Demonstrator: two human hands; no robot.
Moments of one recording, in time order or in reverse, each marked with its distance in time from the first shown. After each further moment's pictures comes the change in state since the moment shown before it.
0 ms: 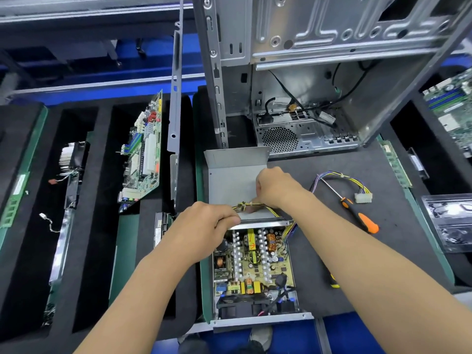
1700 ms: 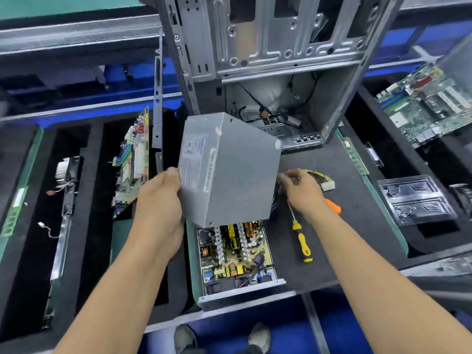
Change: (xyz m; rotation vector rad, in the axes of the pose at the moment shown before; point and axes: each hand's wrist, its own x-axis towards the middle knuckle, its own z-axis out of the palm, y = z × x) left_hand -0.031 0.069 -0.032 -1.092 0.585 -0.286; right_hand -0.059 0.095 0.019 0.820 0.438 0.235
